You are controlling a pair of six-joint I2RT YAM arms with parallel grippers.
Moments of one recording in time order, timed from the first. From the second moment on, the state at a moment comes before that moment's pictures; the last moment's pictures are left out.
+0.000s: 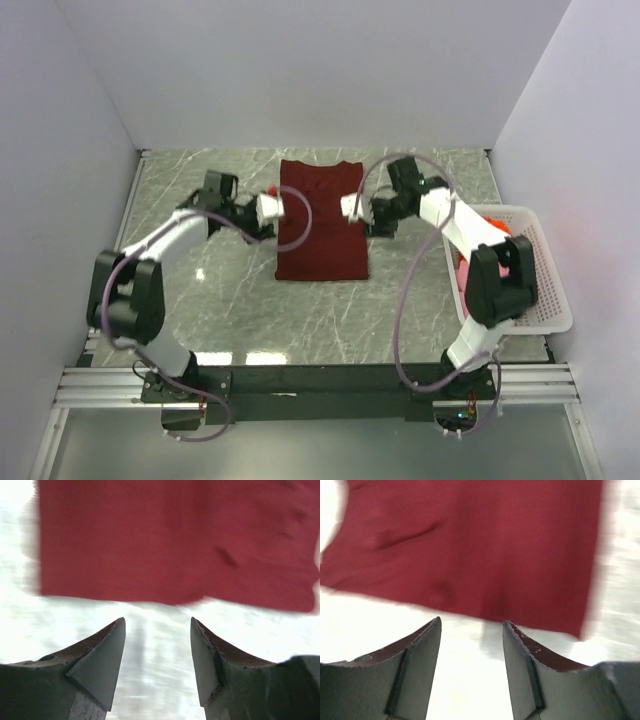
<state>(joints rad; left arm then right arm) -0.22 1.66 1.16 -0.34 0.76 0.96 0.29 1.77 1.43 -0.78 -0.56 -1.38</state>
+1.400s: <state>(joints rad) -0.43 1.60 0.85 -0.38 0.63 1.26 0.49 1.62 0.95 -0.51 -0.45 -1.30</state>
